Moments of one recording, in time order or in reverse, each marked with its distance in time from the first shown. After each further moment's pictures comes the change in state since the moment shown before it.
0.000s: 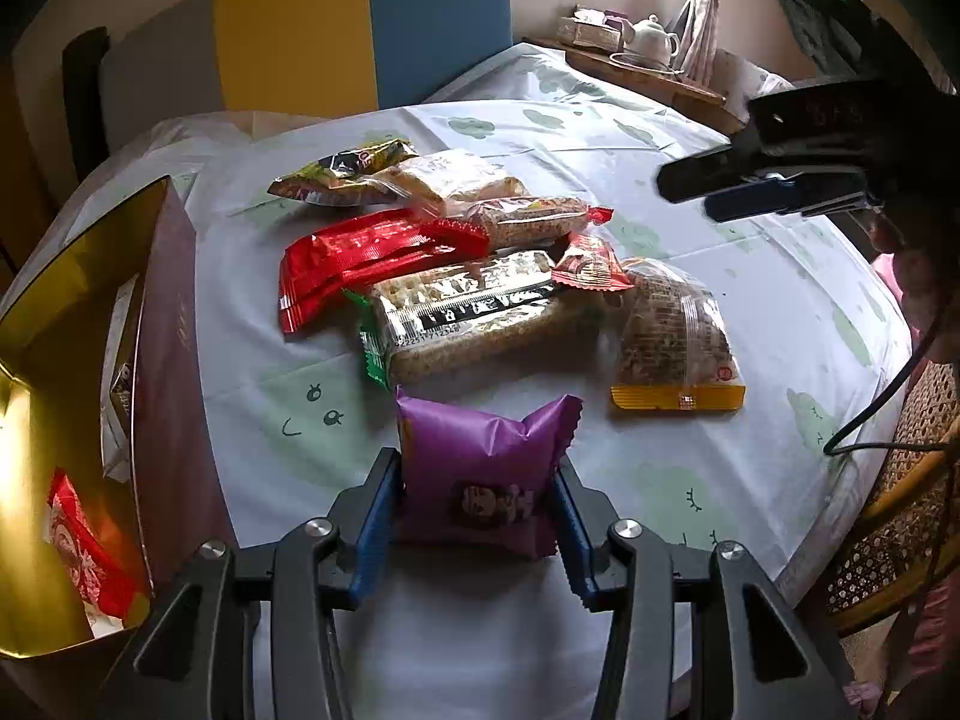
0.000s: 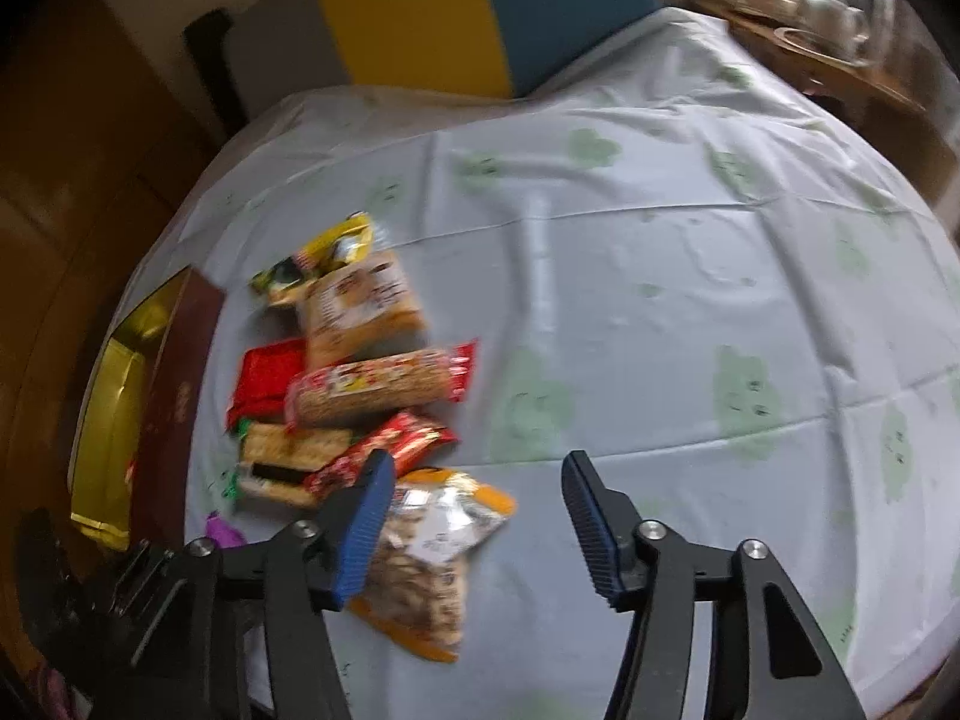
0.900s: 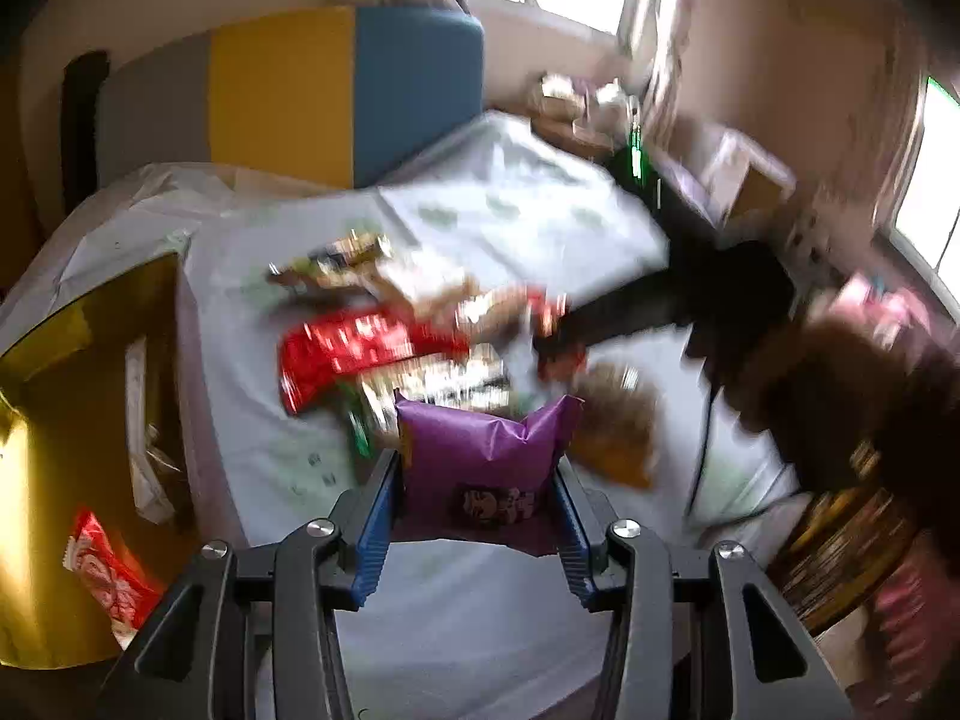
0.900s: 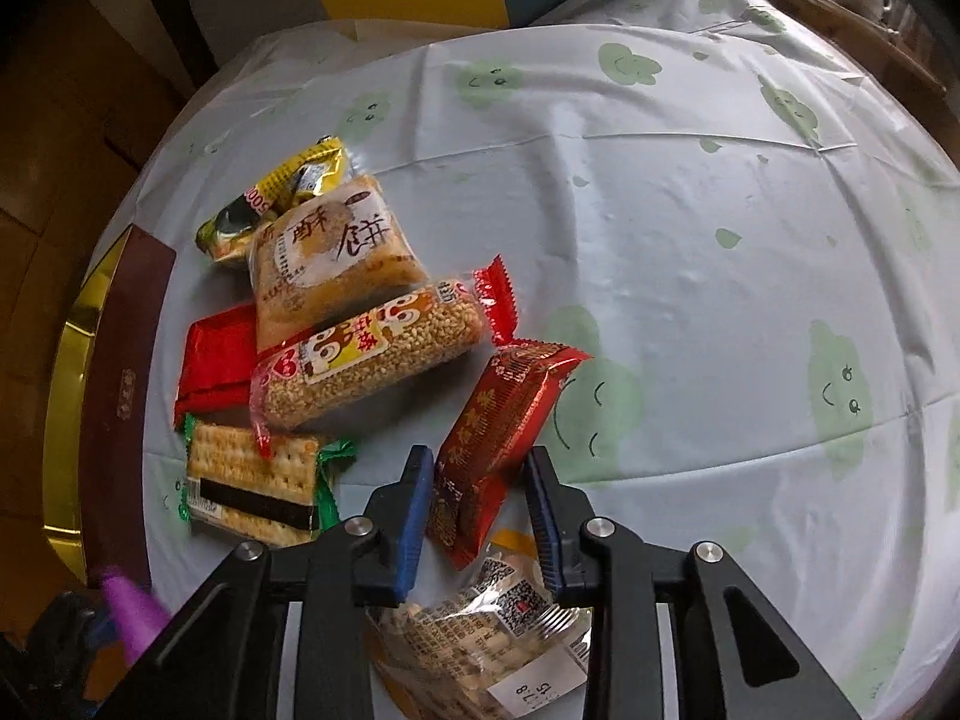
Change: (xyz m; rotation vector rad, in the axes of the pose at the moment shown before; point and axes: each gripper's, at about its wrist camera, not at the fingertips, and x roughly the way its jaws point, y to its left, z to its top) left arm -0.068 0.011 0.018 -0.050 -0.174 -0.127; right arm 0.066 0.011 0.004 0.033 0.141 -0.051
